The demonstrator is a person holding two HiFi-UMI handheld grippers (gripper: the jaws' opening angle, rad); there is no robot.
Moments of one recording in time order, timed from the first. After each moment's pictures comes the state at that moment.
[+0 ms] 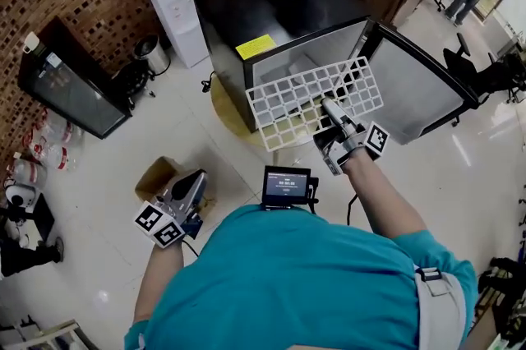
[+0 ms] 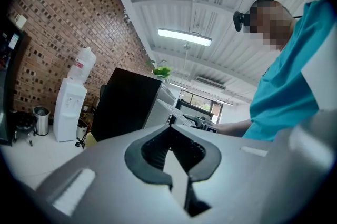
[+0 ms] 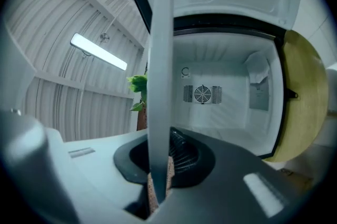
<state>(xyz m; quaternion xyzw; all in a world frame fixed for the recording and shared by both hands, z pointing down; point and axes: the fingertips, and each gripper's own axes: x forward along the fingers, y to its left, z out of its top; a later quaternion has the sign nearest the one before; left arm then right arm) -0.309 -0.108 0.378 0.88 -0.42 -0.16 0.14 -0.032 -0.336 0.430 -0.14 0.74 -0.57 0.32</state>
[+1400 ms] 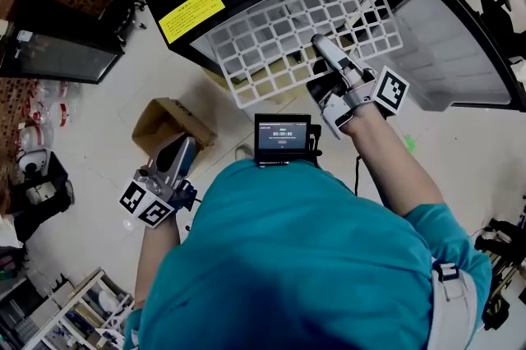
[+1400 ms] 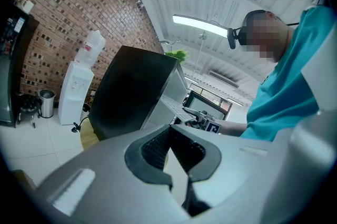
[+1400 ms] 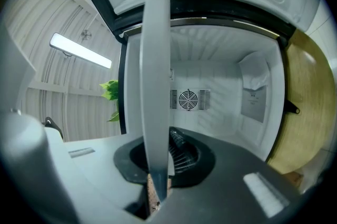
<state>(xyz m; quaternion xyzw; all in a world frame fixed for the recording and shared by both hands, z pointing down) -0.304 -0.254 0.604 0.87 -0.43 -0.10 0.20 -0.074 -0.448 0.618 -0.14 0.72 -0.60 0.32</state>
